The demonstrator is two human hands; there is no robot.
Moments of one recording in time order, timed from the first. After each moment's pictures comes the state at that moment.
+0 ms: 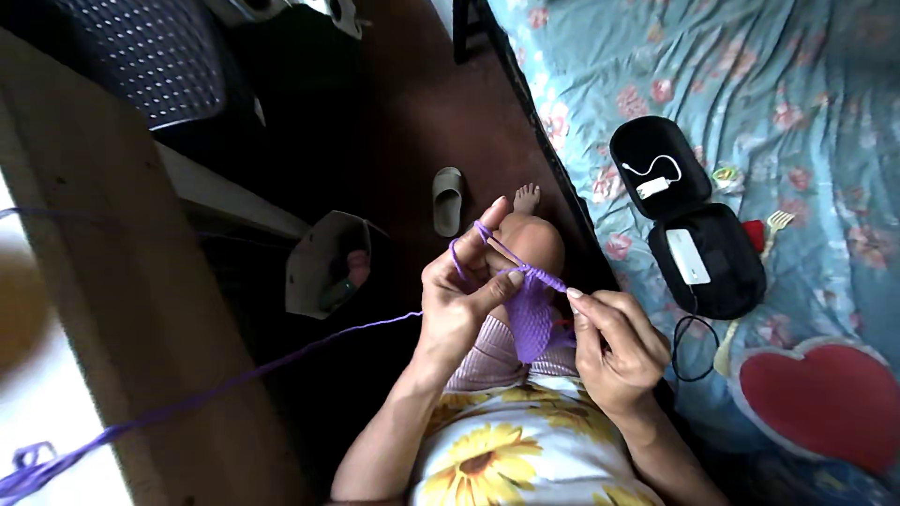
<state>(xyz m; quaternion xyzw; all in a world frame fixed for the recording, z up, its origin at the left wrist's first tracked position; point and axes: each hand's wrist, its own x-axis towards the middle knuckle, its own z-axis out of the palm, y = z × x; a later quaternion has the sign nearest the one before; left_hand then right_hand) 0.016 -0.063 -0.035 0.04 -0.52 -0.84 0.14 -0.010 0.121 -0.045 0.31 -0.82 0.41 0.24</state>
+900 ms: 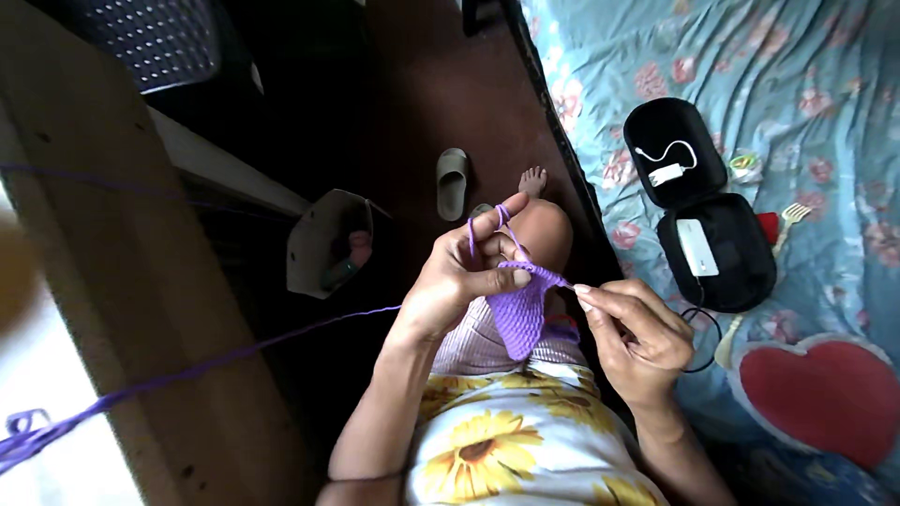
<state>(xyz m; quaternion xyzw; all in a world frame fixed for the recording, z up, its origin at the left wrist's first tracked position) 0.016 -0.084 -0.038 0.03 -0.48 -0.87 -0.04 -0.012 0.139 -0.043 0.32 -0.80 0.50 0.13</state>
